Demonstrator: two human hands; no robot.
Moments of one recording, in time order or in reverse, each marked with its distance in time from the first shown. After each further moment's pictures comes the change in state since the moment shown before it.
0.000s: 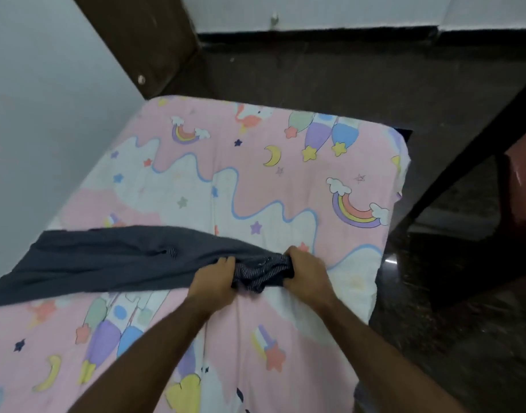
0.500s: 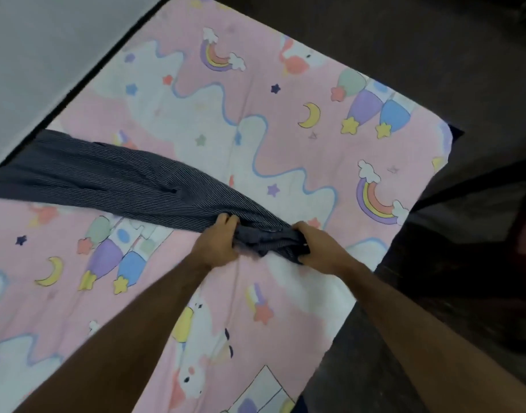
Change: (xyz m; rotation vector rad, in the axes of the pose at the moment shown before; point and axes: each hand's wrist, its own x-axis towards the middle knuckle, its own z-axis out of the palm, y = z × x) left_hand -0.017 -0.015 -0.005 -0.572 -0.099 -0.091; right_hand 0.015 -0.006 -0.058 0.001 -0.540 -0.103
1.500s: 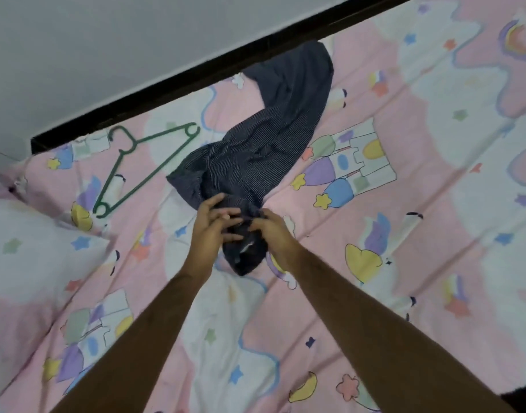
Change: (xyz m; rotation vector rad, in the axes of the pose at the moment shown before) left_hand -0.382 -0.263 0.025 -1.465 0.914 -0.512; right_hand 0.017 -0.382 0.387 0.871 -0.390 0.152
